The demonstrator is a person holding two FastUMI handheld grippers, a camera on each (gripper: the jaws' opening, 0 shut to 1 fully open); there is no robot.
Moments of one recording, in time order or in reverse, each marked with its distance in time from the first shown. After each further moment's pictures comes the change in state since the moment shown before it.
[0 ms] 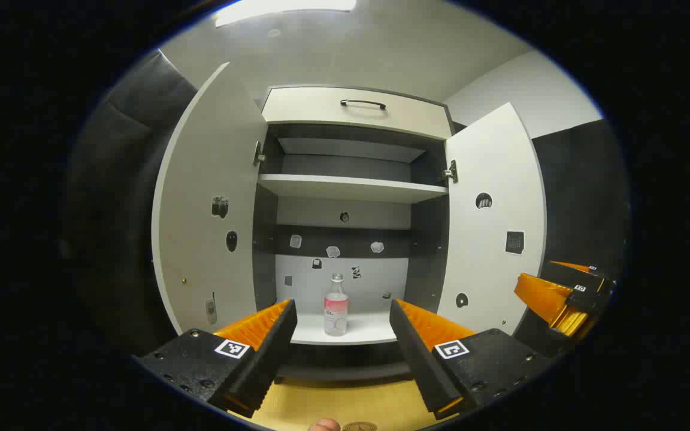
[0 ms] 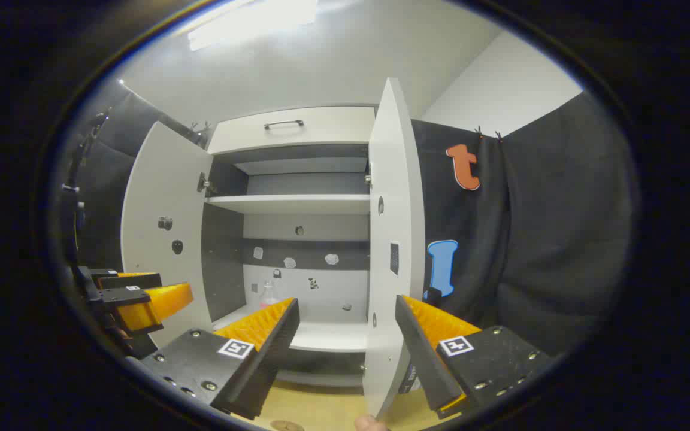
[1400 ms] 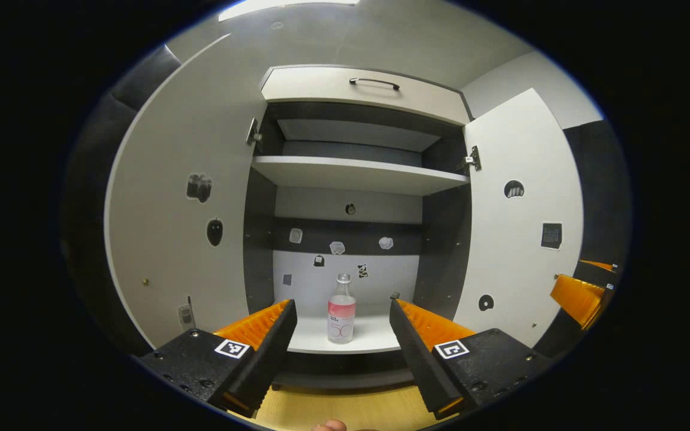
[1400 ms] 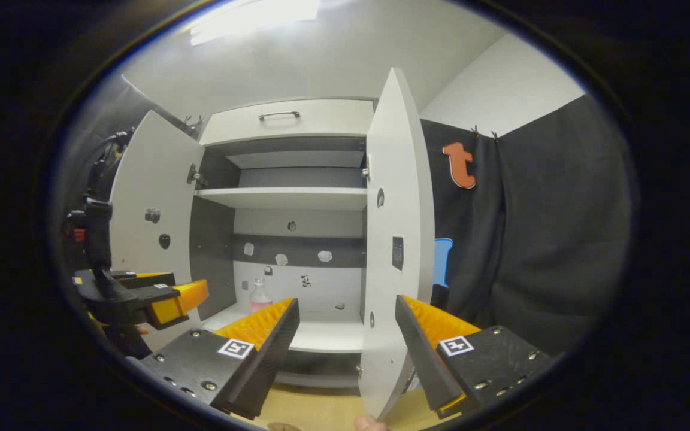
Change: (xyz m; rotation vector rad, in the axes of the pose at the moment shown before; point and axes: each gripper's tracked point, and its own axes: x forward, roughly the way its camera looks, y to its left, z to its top) left arm 0.075 0.022 -0.028 -0.026 0.024 0.012; right arm 0.020 0.001 -0.013 -0.012 0.011 -0.046
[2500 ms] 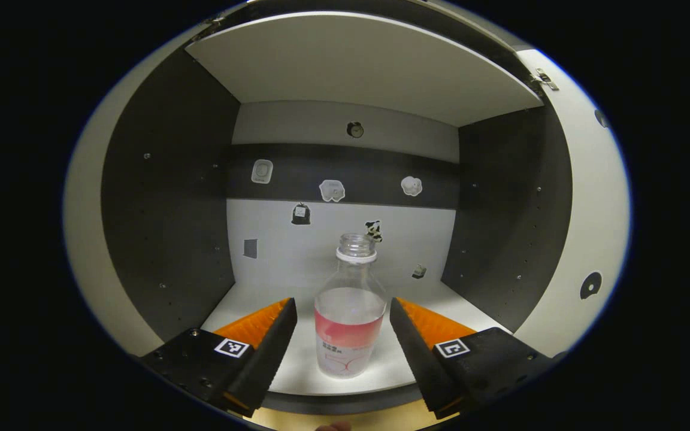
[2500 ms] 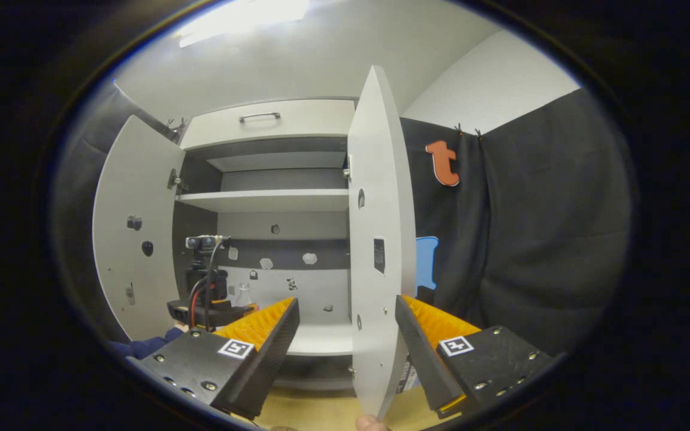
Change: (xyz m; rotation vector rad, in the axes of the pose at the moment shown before) left arm 0.218 0.019 -0.111 -0.012 0.200 -0.049; right arm 0.011 -0.021 0.005 0.028 0.006 -0.075
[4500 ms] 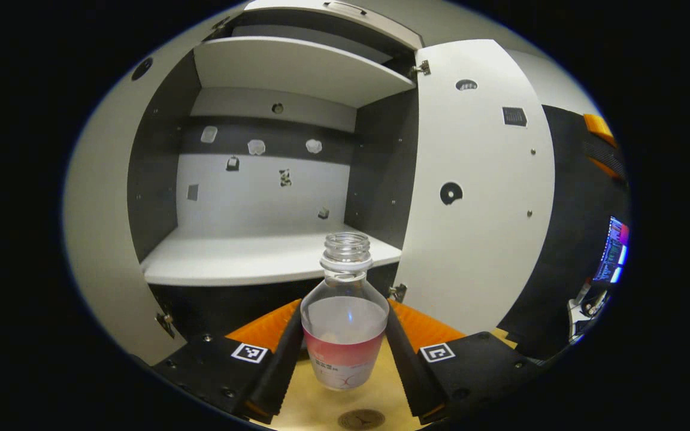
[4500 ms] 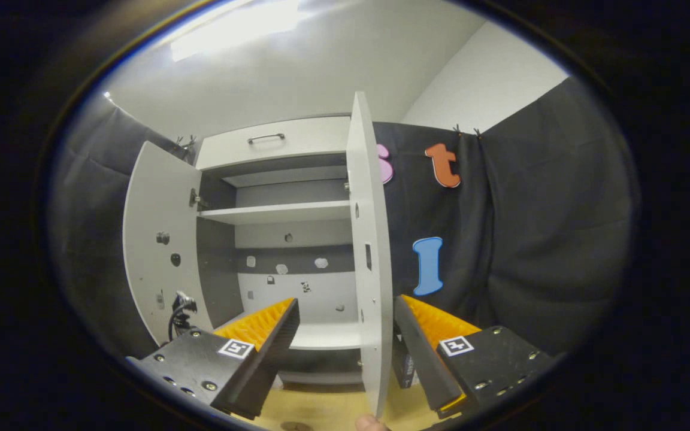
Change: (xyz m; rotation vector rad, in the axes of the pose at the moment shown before) left arm -0.176 -0.076 -0.145 0.011 0.107 -0.387; right arm -0.062 -0.019 0.019 0.054 -0.024 0.060
